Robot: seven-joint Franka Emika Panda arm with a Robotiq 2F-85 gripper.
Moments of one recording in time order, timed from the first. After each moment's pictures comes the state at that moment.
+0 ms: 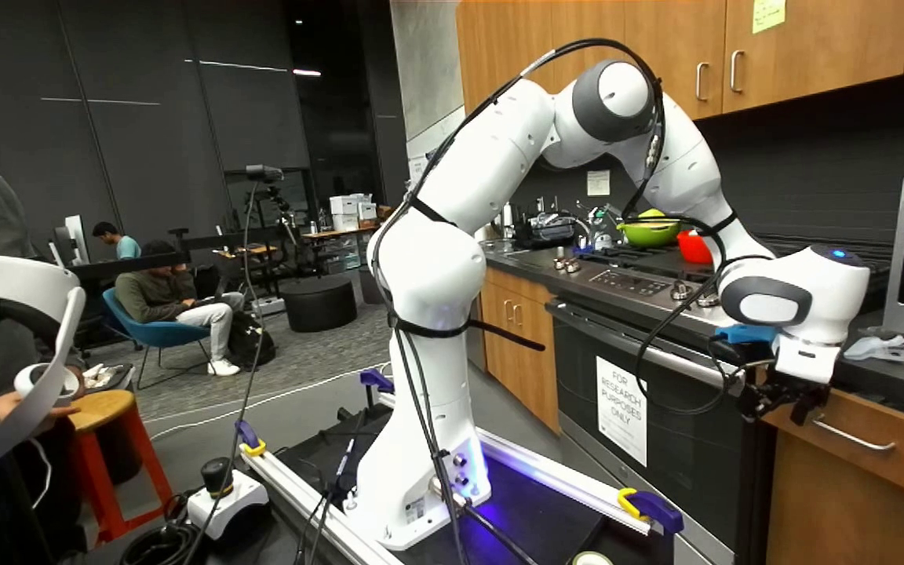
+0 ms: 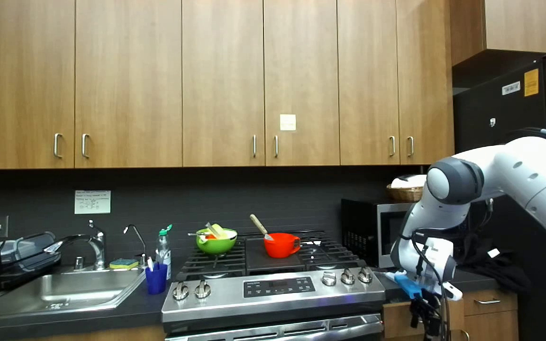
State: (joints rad) arm -0.38 0.77 -0.31 -1.86 0.81 2.49 1.00
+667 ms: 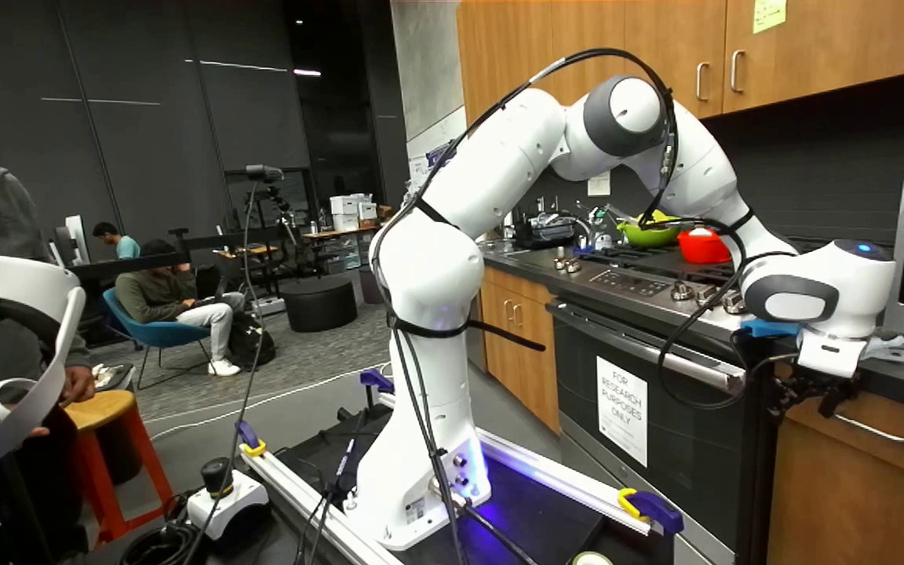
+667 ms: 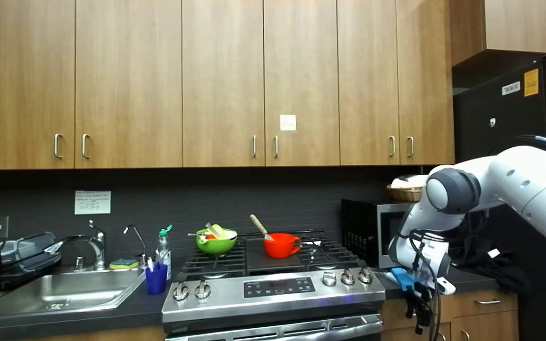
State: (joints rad) arm -0.41 0.85 -0.30 -1.70 0.81 2.47 1.09
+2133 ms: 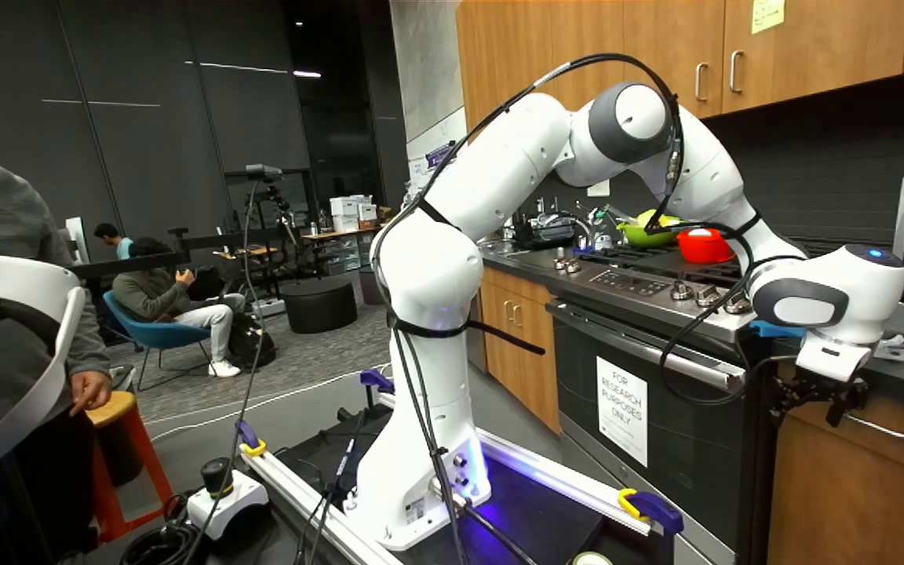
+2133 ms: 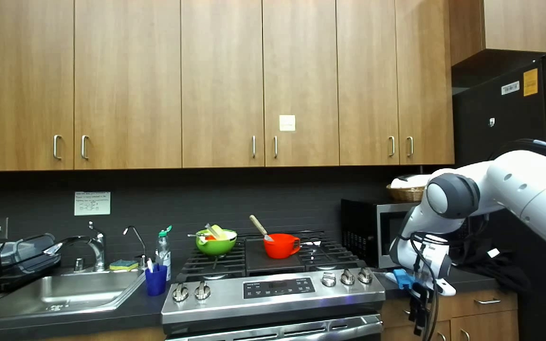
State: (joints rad) arm -0.43 0.88 -0.30 -1.66 0.81 2.43 1.24
